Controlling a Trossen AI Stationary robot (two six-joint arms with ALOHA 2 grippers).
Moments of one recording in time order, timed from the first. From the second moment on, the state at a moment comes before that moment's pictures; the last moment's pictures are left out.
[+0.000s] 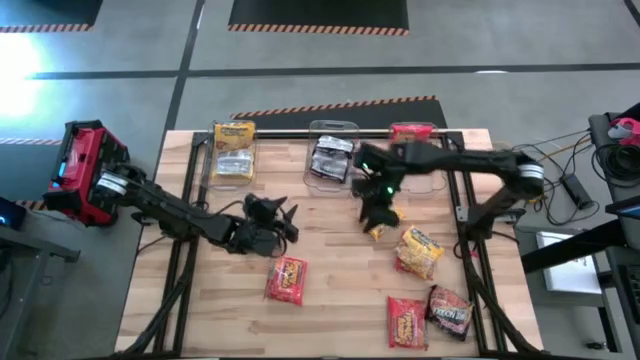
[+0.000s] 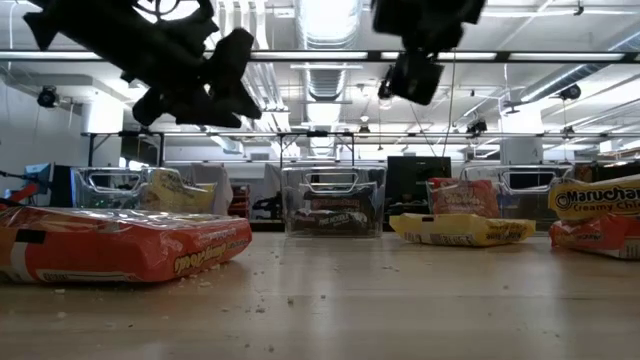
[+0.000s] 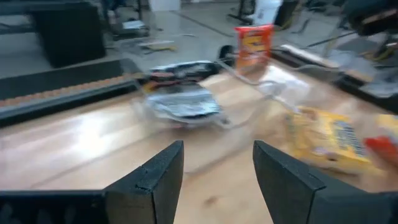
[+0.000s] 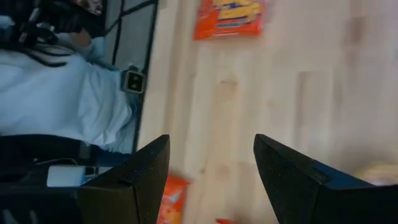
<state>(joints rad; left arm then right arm) -0.33 1.43 0.68 0.09 -1.09 -0.77 -0.22 1.56 1.35 -0.91 -0.79 -0.06</state>
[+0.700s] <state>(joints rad) -0.45 1.64 0.84 0.41 -1.10 -0.58 0.16 1.34 0.84 -0.28 -0.79 0.34</state>
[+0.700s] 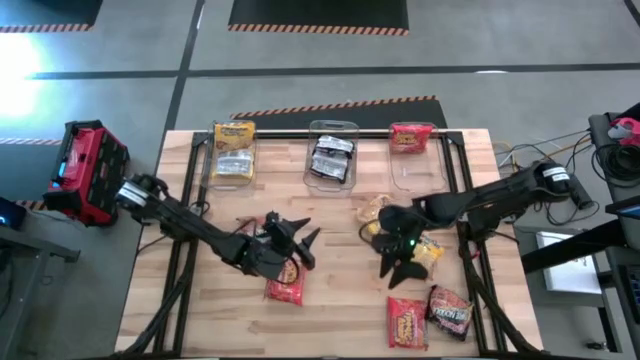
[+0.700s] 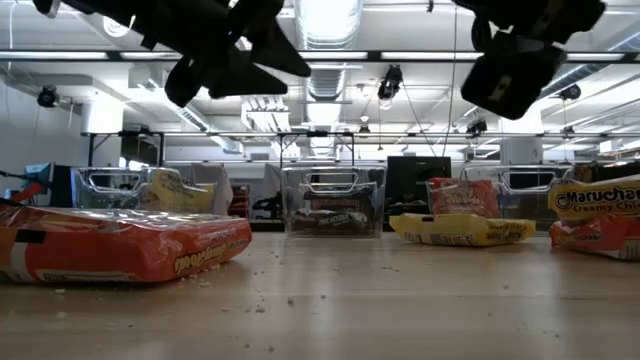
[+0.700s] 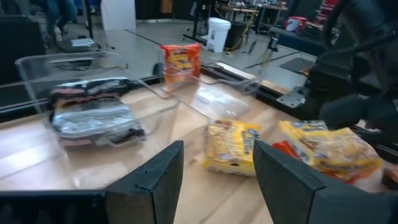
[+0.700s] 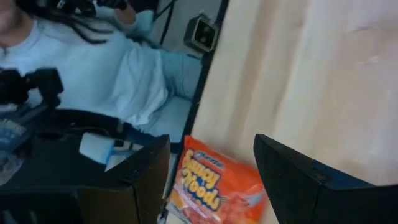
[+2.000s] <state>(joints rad) -0.22 2.18 1.19 0.84 -0.23 -0.69 0.66 1.17 0.87 -0.86 0.05 1.57</state>
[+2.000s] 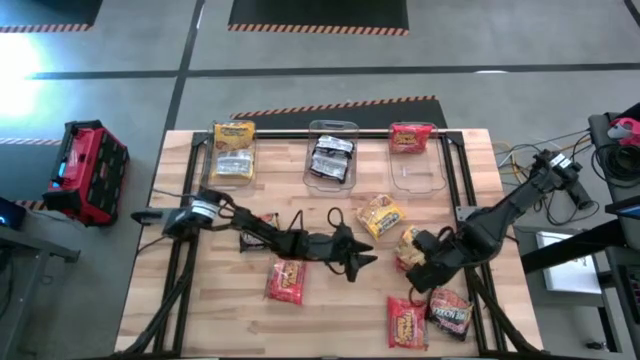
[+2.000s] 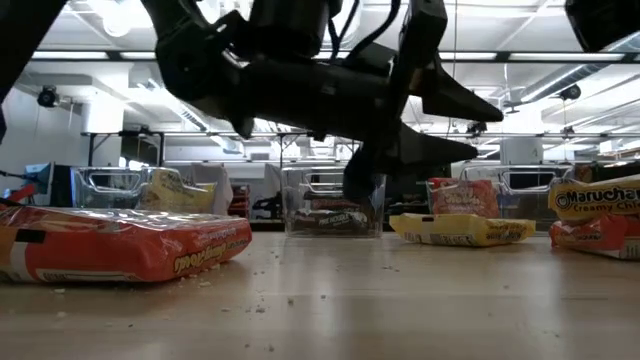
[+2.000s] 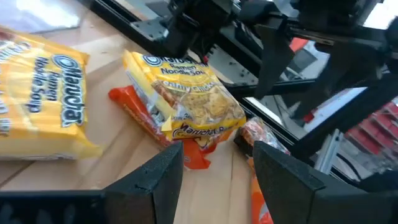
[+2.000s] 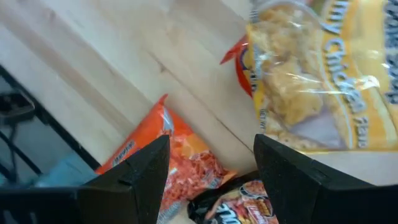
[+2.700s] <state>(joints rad) -0.09 2.27 1.40 0.61 -0.08 -0.56 0.80 1.05 0.67 -0.89 0.10 2.06</state>
